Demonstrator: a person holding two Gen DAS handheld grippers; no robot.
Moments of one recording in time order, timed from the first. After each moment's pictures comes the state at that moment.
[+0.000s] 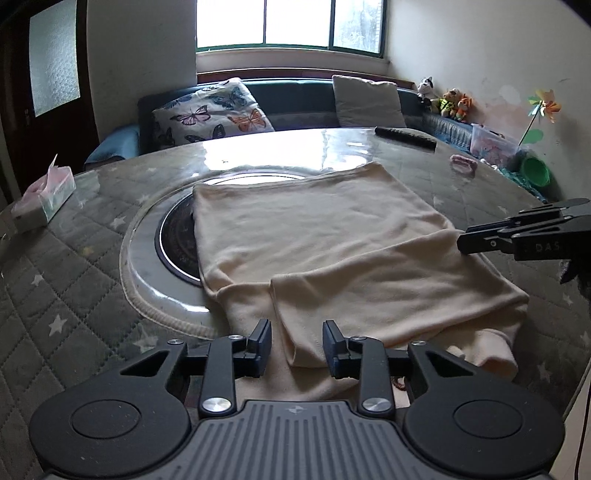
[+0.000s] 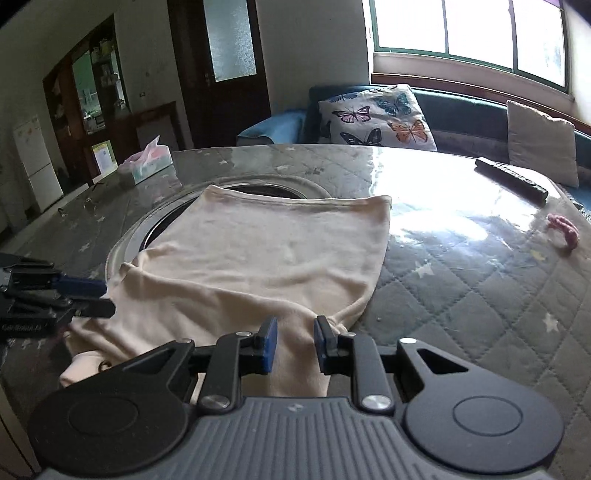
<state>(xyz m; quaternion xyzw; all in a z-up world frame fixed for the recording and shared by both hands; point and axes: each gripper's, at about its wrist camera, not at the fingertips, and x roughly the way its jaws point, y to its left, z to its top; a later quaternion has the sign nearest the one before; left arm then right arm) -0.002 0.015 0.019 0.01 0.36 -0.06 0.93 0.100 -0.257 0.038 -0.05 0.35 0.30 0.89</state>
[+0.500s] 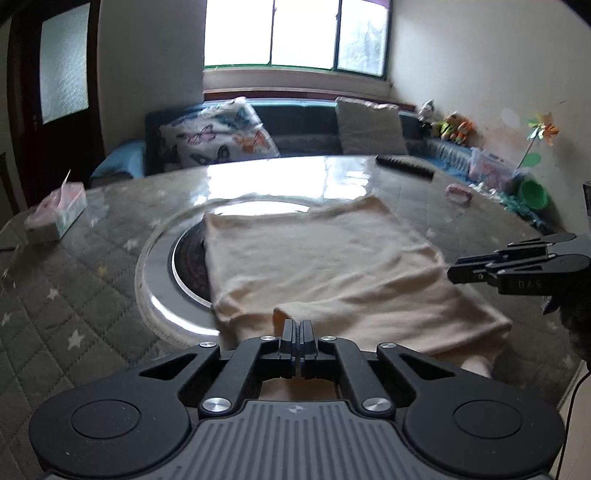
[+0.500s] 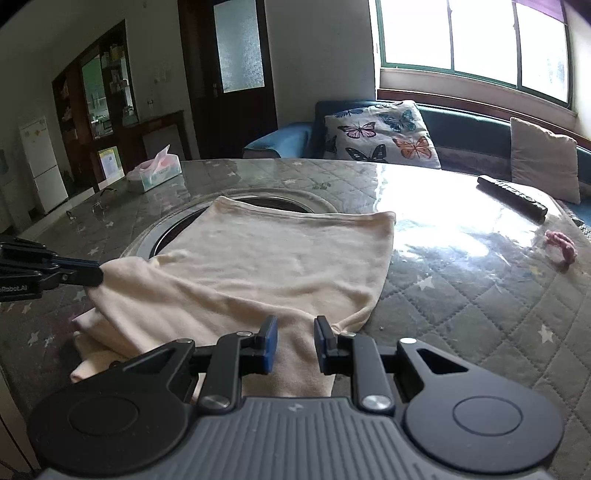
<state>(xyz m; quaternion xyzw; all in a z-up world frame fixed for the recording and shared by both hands) -0.012 0.021 0.043 -0.01 0.33 -0.05 0.94 0.091 -0.258 0.044 -0.06 0.32 0.31 0.89</state>
